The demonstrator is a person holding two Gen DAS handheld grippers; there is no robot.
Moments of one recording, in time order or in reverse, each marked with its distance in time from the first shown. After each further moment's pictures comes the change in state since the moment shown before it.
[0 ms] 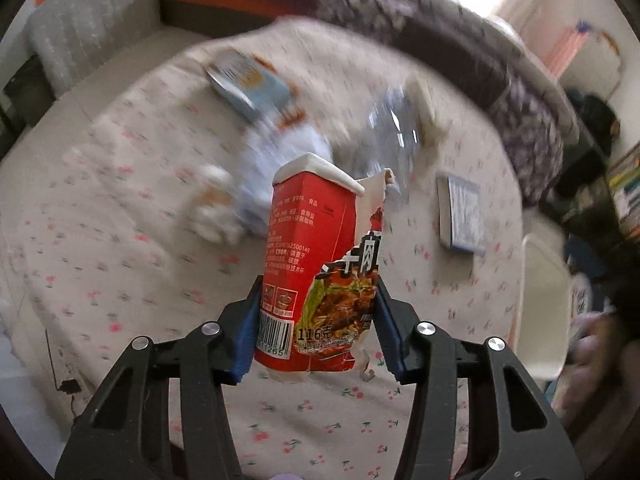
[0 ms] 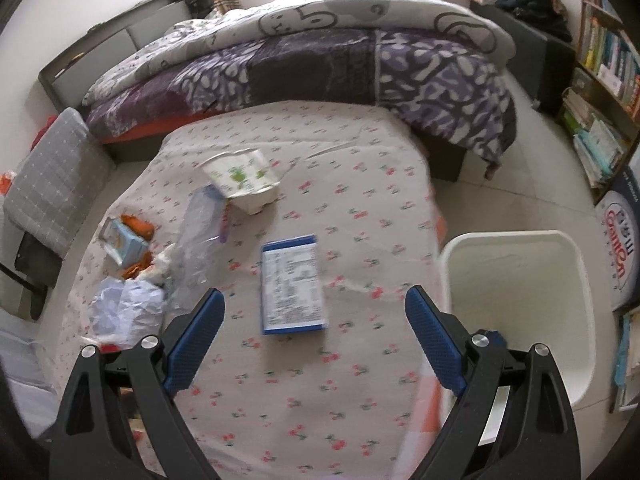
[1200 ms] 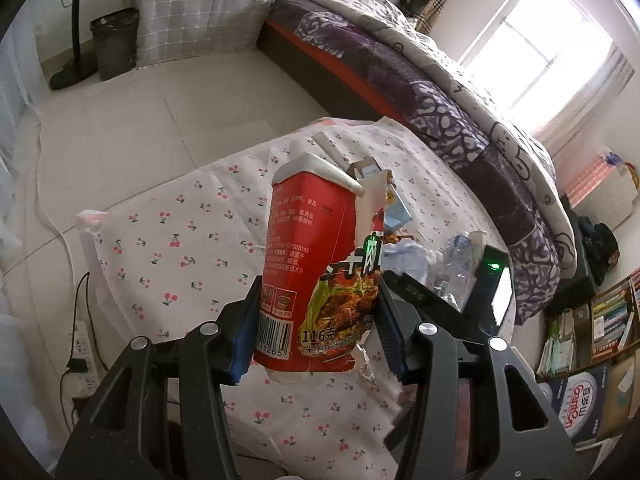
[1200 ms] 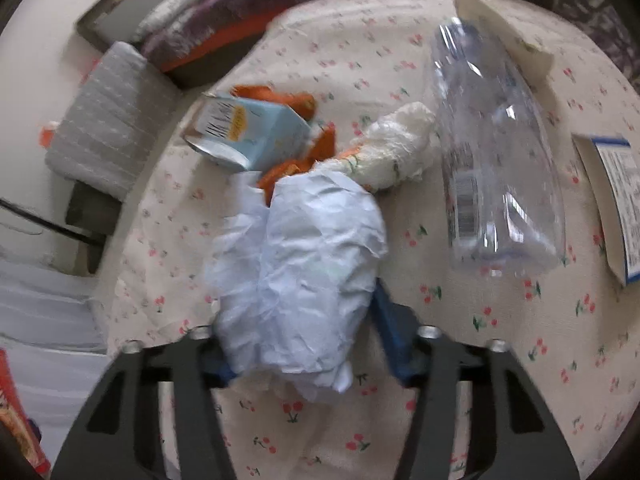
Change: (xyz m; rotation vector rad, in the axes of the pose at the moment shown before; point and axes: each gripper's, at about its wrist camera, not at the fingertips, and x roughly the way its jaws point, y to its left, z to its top) left arm -0.100 0.139 0.012 -0.321 -0.199 0.000; right arm 0.122 0.185 -0.047 -0.054 0.230 0.272
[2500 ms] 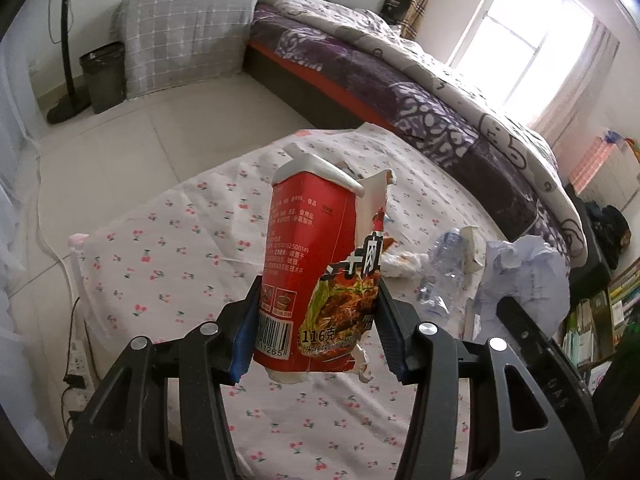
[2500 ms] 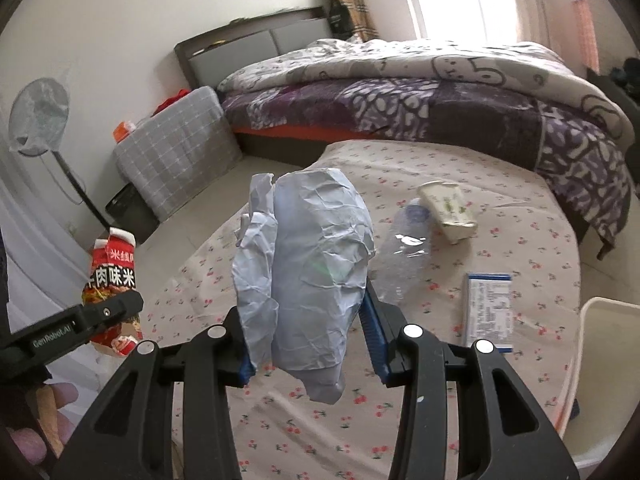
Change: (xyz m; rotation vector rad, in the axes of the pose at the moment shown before) left arm 0.014 -0.057 -0.020 0.094 -0.073 0.027; right arm -0.174 -0.025 -0.026 -0.264 -0.351 0.029
